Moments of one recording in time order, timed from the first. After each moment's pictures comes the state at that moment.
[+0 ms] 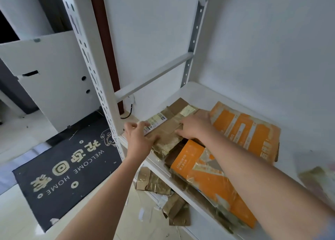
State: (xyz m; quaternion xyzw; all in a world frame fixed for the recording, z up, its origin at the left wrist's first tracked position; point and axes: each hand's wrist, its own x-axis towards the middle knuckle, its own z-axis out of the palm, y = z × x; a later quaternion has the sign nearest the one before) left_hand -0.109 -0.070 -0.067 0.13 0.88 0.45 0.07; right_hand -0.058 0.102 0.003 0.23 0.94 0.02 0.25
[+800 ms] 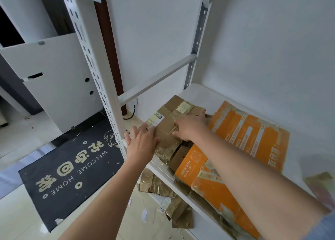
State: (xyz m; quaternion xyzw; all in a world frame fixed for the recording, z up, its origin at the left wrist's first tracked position) left_hand -0.118 -0.072 -0.061 0.26 0.95 0.12 0.07; right_hand -0.084 0.087 0.005 0.18 0.94 0.10 0.26
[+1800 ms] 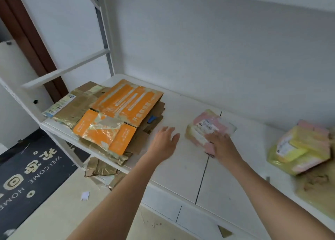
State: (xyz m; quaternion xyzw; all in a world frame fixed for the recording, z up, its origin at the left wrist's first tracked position) left_hand 0.244 0.118 -0.003 0.40 0.84 0.29 0.23; right_hand 0.412 0.284 -0.032 0.33 0.94 -0.05 0.02
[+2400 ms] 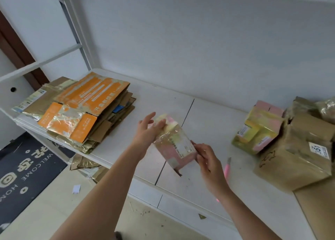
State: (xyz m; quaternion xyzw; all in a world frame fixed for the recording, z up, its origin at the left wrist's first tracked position) left_hand 0.344 0.160 0.011 0.17 0.71 0.60 0.34; right_hand 0.560 0.242 -0.051 0.24 0.74 -0.53 -0.32
